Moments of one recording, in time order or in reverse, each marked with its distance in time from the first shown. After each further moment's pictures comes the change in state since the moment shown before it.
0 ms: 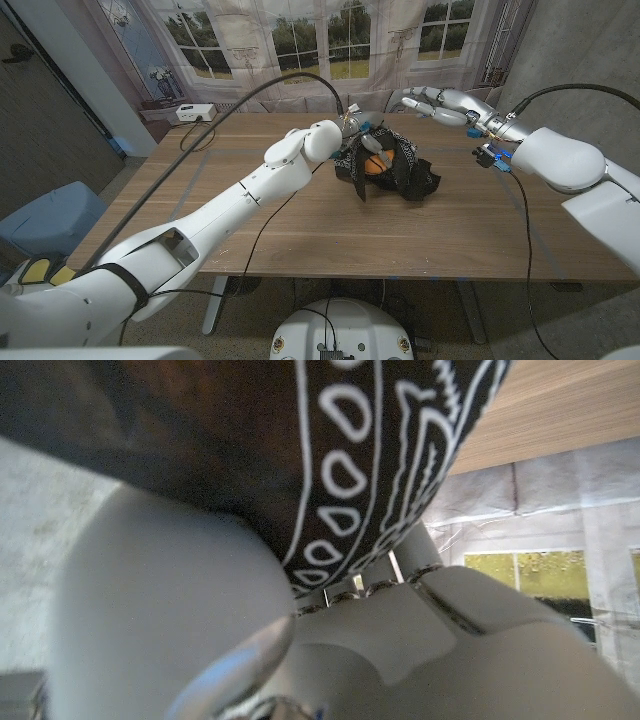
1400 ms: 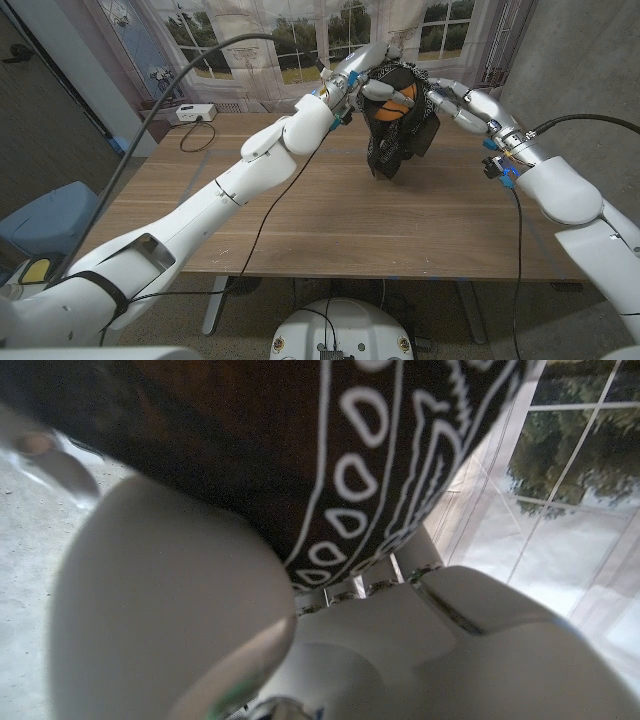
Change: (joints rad) left arm 0.058 0.105 -0.071 -0.252 -0.067 -0.164 0.409; left_hand 0.015 -0.015 0.025 -0.022 -0.010 0.013 0.011 -0.011 0.000 0.013 0.011 -0.035 0.021 0.004 0.004 -0.023 0.056 -0.013 -0.013 0.063 -0.004; right arm -0.067 0.248 0.028 0.155 -0.169 0.379 -0.234; right_hand 0.000 0.000 -0.003 -0.003 0.000 0.068 -0.032 0.015 -0.001 0.013 -0.023 -0.004 -0.001 -0.011 -0.018 0.000 -0.010 0.011 -0.018 -0.008 0.000
